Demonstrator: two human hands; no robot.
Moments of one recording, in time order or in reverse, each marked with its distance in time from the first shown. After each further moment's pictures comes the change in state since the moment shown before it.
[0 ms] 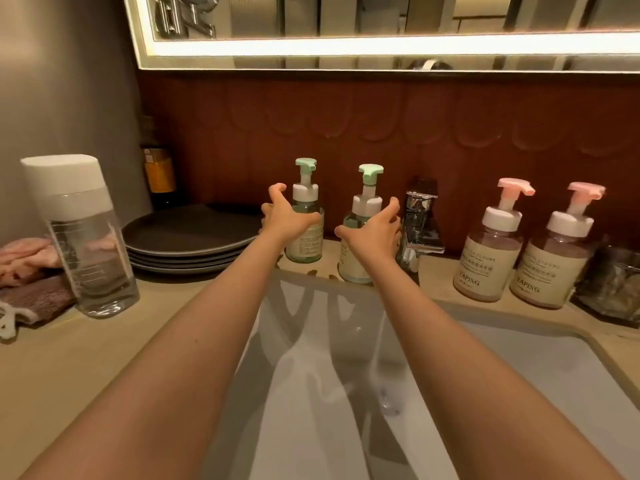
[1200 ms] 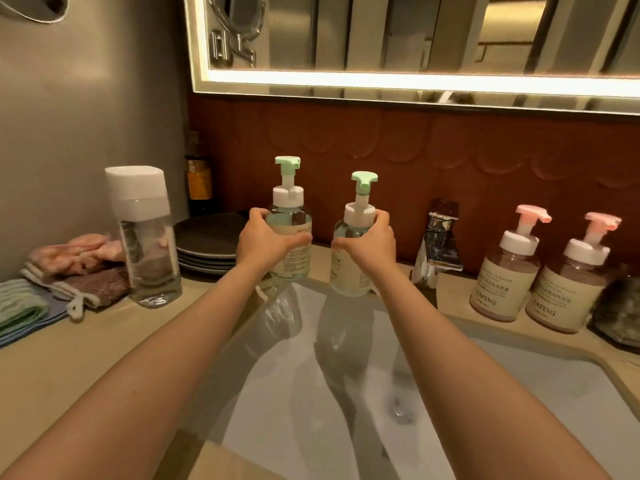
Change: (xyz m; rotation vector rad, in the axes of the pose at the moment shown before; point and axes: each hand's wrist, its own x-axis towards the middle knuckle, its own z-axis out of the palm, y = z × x) left_hand -0.049 -0.023 -0.071 0.069 0.226 0.041; right_hand -0.032 -0.029 0.006 0.082 -0.147 -0.165
